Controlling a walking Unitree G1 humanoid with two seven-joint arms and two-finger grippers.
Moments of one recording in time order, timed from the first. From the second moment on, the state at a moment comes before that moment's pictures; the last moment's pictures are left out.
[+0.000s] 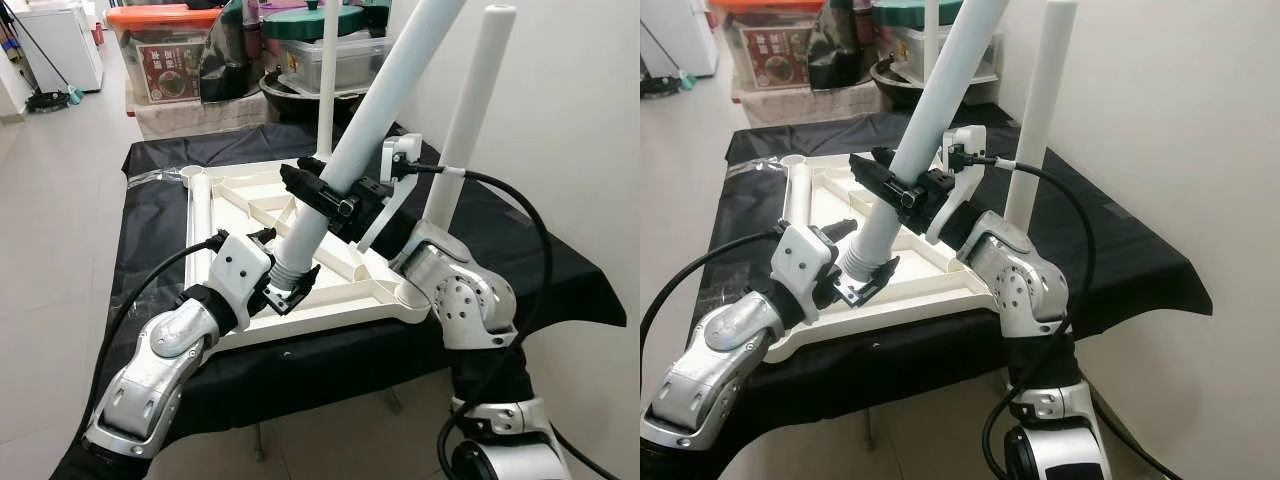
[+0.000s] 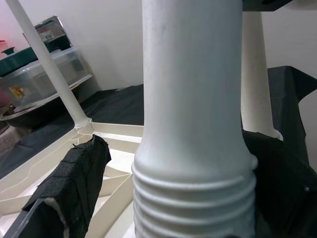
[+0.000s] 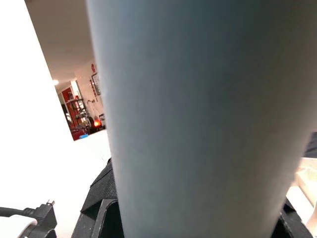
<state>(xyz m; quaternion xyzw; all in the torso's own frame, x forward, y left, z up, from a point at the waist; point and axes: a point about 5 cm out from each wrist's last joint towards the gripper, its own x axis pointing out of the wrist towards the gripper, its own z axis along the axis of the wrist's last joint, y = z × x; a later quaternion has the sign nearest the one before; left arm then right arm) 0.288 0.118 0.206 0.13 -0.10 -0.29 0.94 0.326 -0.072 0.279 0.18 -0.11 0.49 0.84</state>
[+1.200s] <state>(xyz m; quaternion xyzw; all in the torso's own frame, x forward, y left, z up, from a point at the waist) 0.291 0.107 0.196 0.14 -0.11 -0.31 0.94 0.317 -0.066 0.274 0.18 -0.10 0.49 0.85</state>
